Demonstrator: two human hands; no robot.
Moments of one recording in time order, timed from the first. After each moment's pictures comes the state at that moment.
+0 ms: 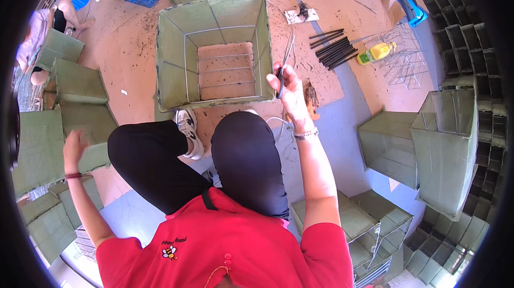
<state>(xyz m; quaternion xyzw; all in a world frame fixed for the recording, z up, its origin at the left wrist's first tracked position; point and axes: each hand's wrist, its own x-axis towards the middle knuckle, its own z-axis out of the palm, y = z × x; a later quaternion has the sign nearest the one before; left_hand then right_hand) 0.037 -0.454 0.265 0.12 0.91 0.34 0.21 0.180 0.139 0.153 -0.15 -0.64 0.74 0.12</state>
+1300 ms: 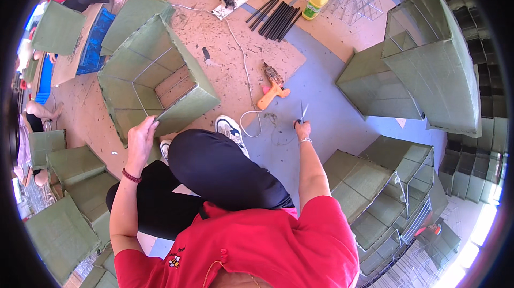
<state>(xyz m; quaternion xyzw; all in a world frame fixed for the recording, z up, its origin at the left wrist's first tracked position) 0.078 -0.087 0.202 0.46 0.85 0.23 0.08 0.471 0.238 -0.172 -0.72 -0.65 0.25 0.00</state>
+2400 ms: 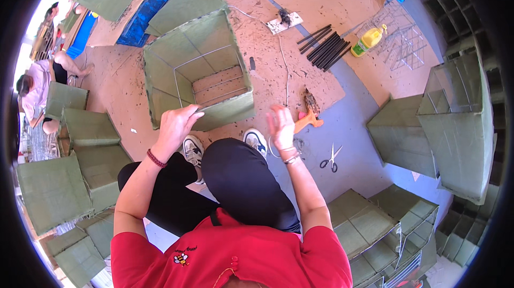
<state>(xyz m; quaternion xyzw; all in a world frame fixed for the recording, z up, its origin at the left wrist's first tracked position) 0.069 -0.080 0.214 0.46 0.87 0.18 0.01 0.228 0.140 0.058 -0.18 -0.86 0.33 0.34</state>
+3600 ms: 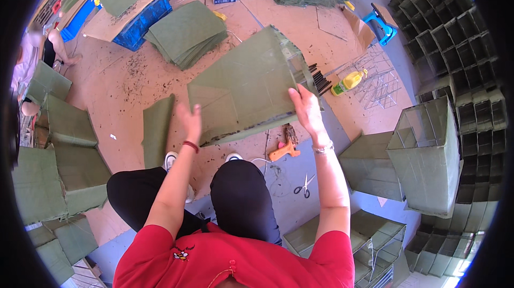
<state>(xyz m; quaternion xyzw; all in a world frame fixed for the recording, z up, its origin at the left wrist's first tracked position) 0.013 -0.036 0.016 -0.06 0.89 0.45 -0.05 0.152 0.245 0.226 -0.19 -0.88 0.41 0.13</state>
